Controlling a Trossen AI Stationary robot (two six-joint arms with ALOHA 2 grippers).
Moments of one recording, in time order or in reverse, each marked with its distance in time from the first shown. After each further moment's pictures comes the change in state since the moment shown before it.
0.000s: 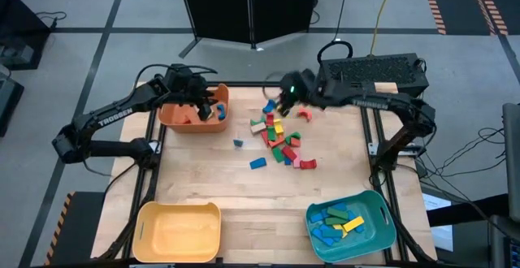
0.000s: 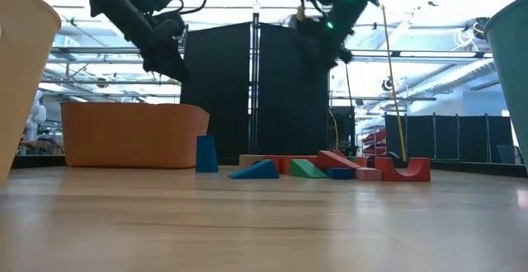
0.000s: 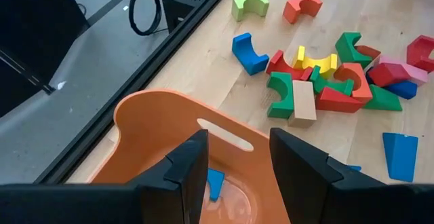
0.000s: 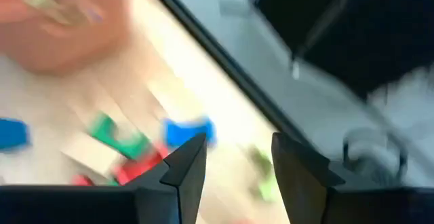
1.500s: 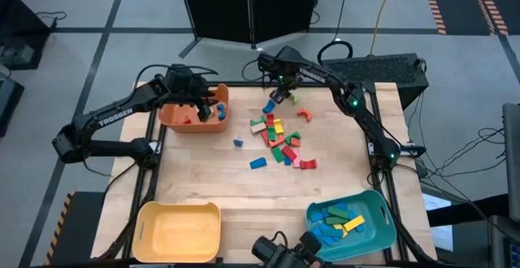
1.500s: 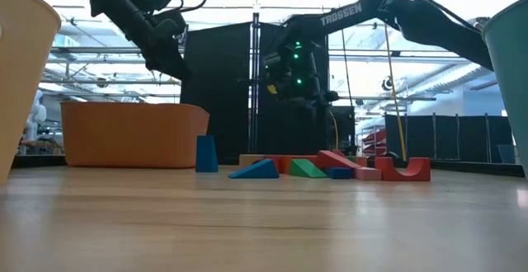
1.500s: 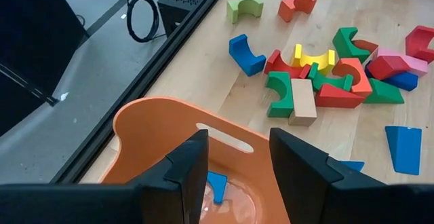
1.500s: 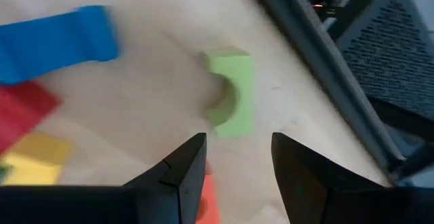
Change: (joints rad) left arm -0.008 0.000 0.000 0.008 0.004 0.055; right arm -0.195 0.813 0.998 -0.994 -0.144 0.047
